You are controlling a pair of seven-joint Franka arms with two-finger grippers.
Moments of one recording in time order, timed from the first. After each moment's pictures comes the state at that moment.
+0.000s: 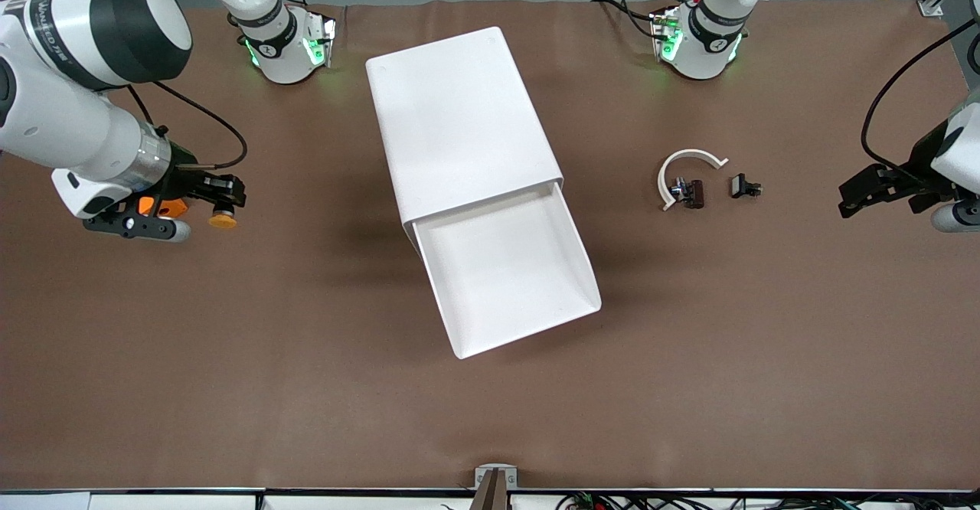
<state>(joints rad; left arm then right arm) 0.07 0.08 -0.11 -1.54 0.05 1.69 -0.09 -0.09 0.06 0.24 -1.78 0.06 1.72 0.25</state>
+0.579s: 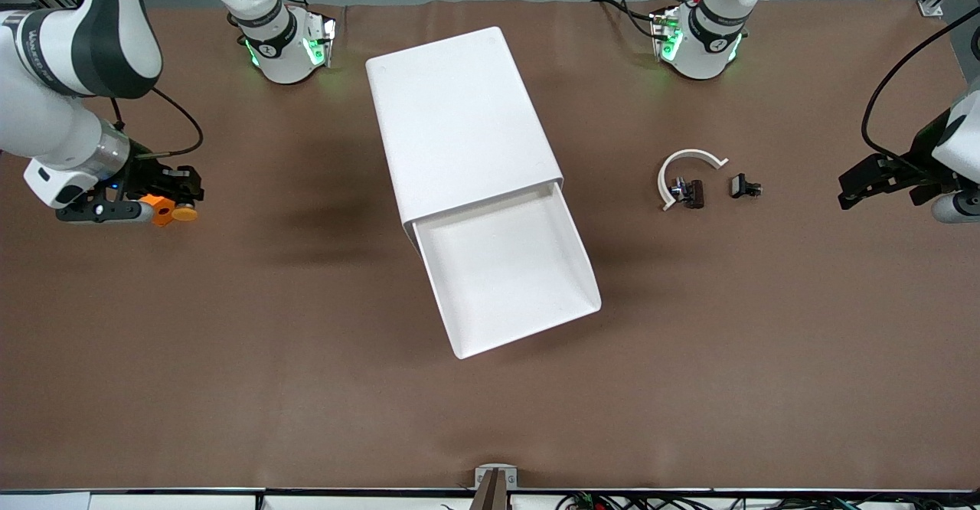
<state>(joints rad) 0.06 0.08 -0.12 -1.52 0.05 1.67 -0.09 -0.31 -0.07 0.24 -2.15 0.06 1.99 -0.15</state>
